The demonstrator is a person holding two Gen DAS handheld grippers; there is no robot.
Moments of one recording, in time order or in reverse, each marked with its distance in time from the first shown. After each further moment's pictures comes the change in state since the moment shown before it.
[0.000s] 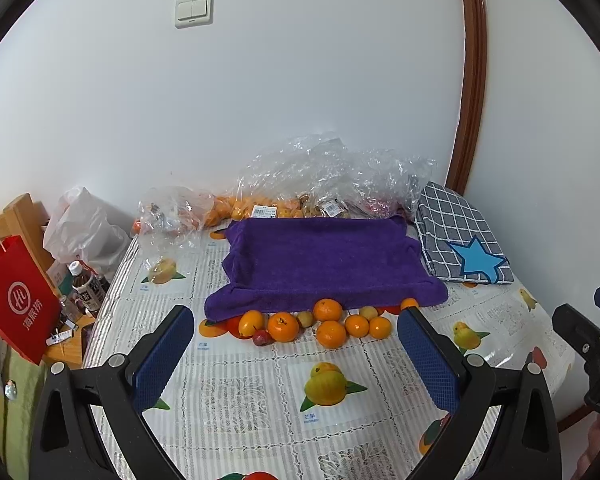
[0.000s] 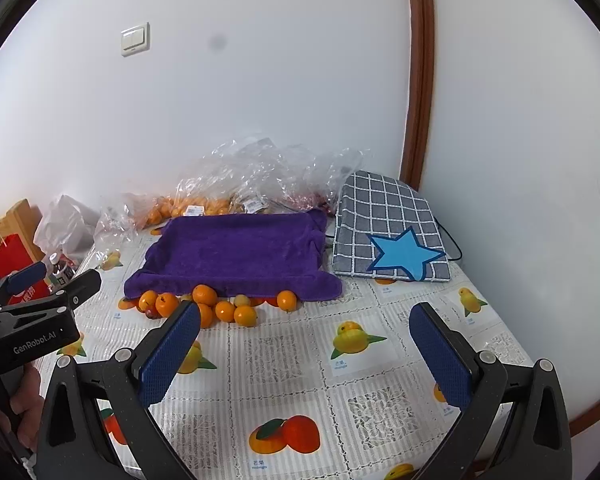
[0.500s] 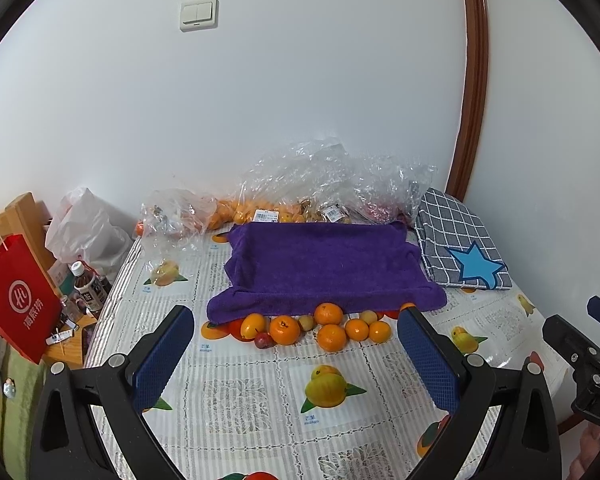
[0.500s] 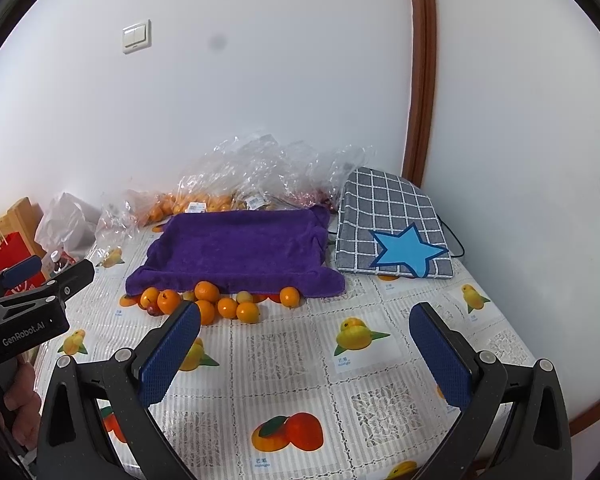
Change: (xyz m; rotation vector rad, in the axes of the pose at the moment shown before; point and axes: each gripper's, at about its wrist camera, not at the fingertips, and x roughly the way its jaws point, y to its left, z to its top) left arm -0.005 0.002 -0.001 -0.012 -0.015 0.001; right arm 0.002 0.003 -0.008 -0.002 -0.002 0.003
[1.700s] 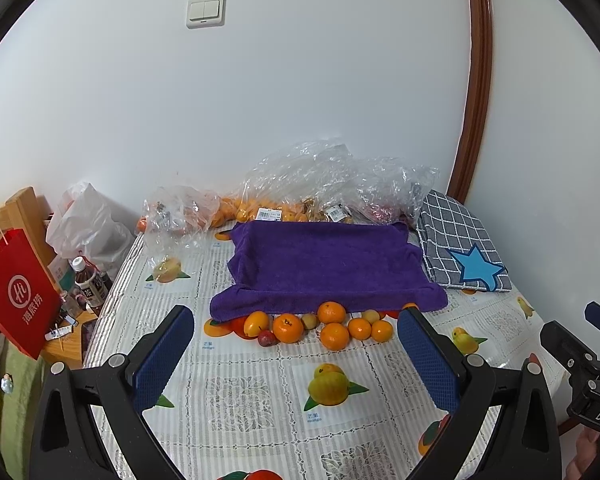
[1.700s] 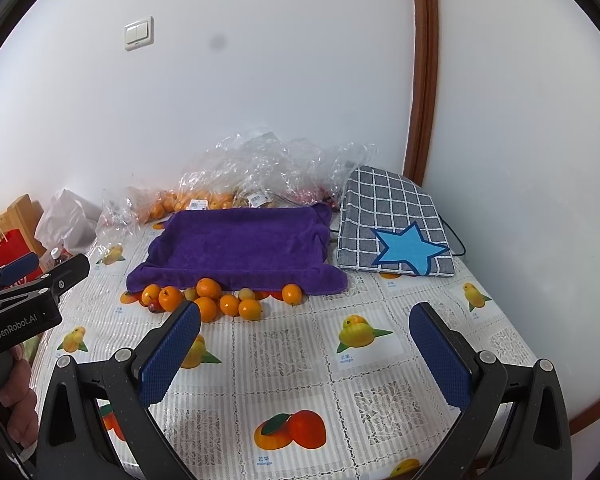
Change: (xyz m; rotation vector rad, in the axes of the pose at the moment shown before) left arm -0.001 0.007 -0.002 -0.020 0.004 -0.002; right arm 0.000 0.003 -0.005 -0.002 0.000 0.003
